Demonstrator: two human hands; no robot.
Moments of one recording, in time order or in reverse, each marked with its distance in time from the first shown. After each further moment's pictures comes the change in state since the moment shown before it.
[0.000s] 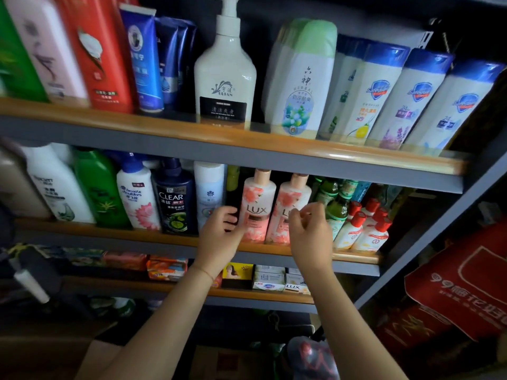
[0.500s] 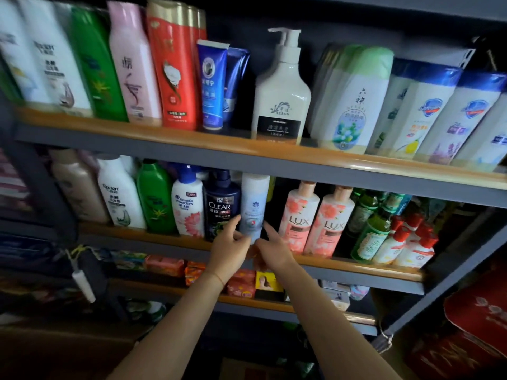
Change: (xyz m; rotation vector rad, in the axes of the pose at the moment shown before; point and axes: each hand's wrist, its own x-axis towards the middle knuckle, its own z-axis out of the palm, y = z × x) left_hand 0.003 -0.021 -0.064 0.021 -0.030 -0.172; right_hand -0.022 -0.032 0.122 0.283 -0.617 0.296
